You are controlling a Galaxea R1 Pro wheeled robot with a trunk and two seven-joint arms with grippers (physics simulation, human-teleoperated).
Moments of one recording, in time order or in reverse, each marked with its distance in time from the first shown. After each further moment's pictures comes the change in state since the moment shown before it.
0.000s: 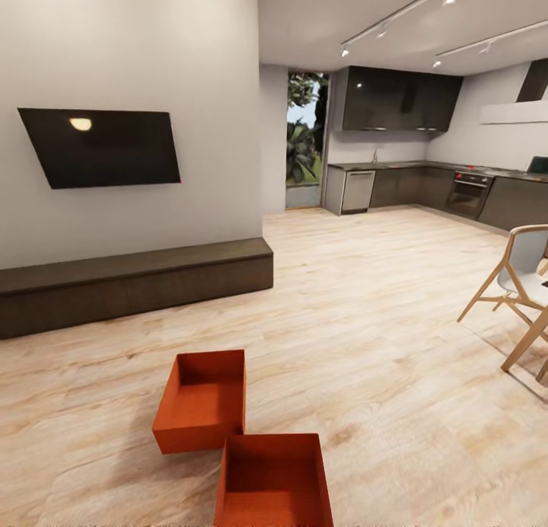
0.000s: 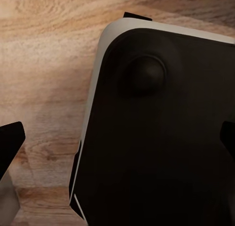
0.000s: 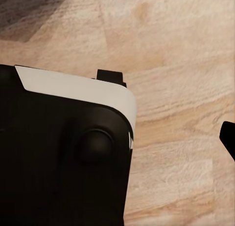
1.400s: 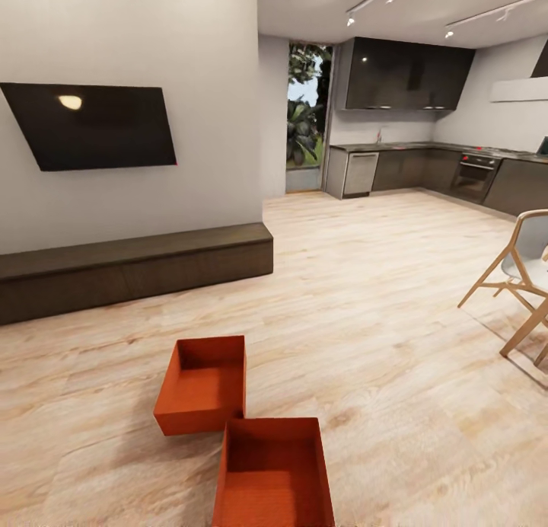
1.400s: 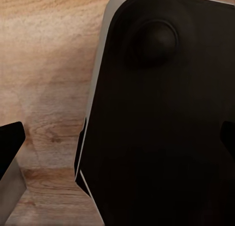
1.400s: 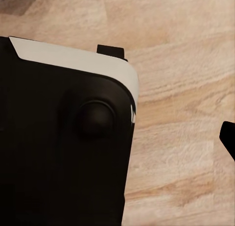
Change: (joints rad) left arm 0.000 0.000 0.000 0.000 0.000 0.000 0.000; right arm 0.000 0.000 0.003 0.001 -0.005 0.004 -0.008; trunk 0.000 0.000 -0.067
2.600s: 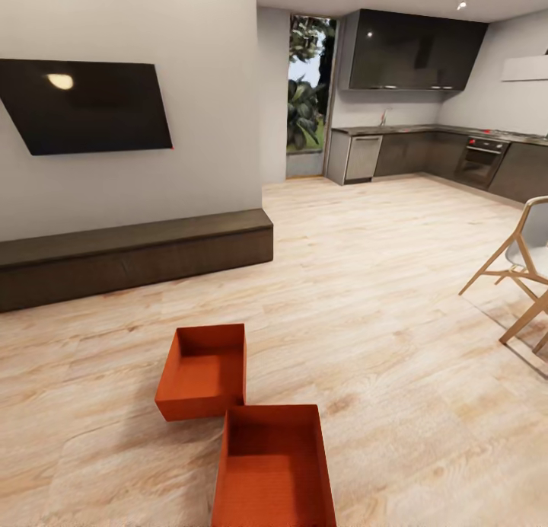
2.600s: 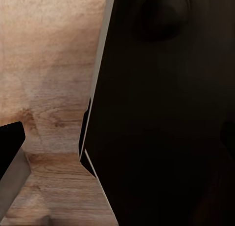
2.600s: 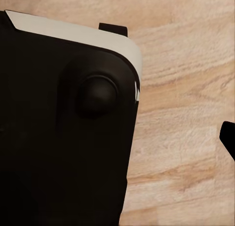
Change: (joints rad) left arm 0.000 0.000 0.000 0.000 0.000 0.000 0.000; right arm 0.000 0.000 -0.001 0.000 0.000 0.000 -0.001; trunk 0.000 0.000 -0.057
